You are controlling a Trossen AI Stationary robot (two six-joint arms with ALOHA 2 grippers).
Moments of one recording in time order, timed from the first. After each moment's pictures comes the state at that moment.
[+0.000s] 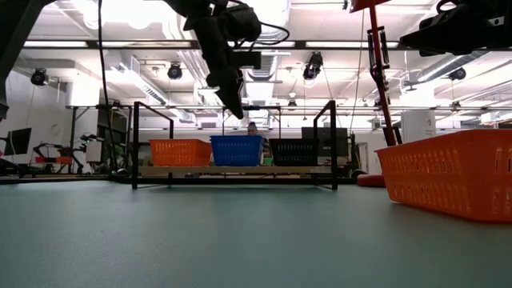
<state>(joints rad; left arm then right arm) 0.37 1.80 1.62 -0.87 -0.15 0.45 0.13 0.32 0.32 -0.14 0.19 -0.35</state>
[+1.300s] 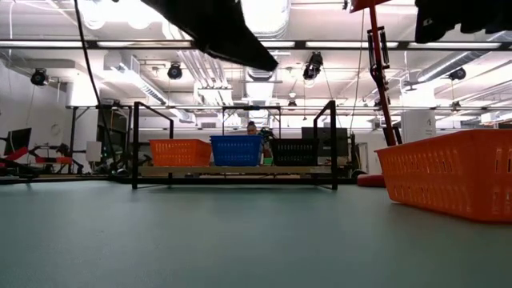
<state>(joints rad) -0.26 1.57 1.05 -0.02 -0.38 0.09 0.14 0.37 0.32 0.01 -0.07 -0.23</state>
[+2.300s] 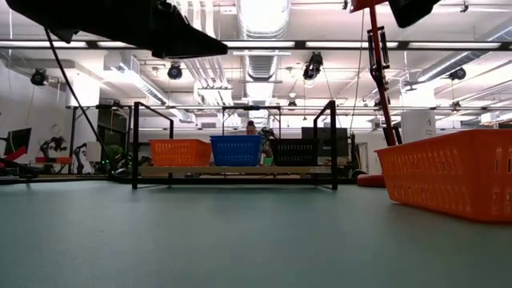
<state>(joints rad) -0.21 1.24 0.56 0.52 -0.38 0.29 0.52 1.05 0.72 -0.10 0.23 0.12</state>
